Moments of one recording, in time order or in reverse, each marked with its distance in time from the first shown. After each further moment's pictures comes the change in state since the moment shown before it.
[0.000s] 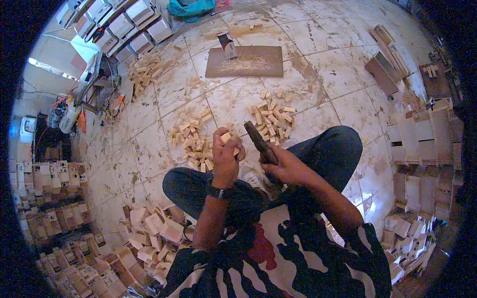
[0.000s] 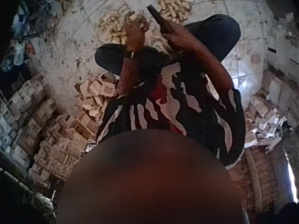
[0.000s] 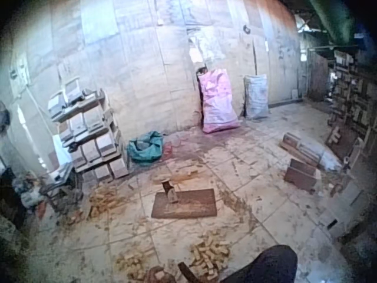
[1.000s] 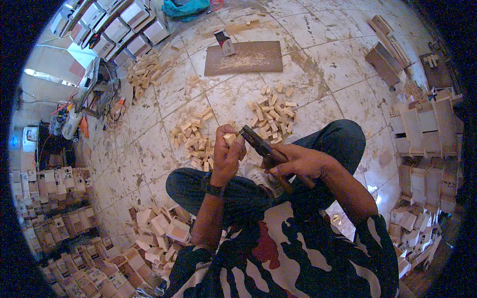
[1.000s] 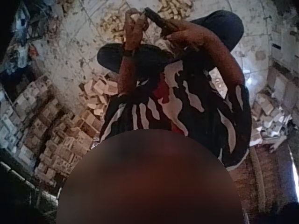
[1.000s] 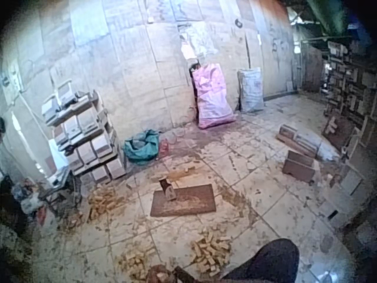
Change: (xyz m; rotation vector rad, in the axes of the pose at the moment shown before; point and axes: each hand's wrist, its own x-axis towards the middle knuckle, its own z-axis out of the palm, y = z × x) left_hand 0.007 0.010 -0.004 0.175 -0.305 0.093; right_hand -0.003 -0.012 -0.045 0.403 -0.445 0.011
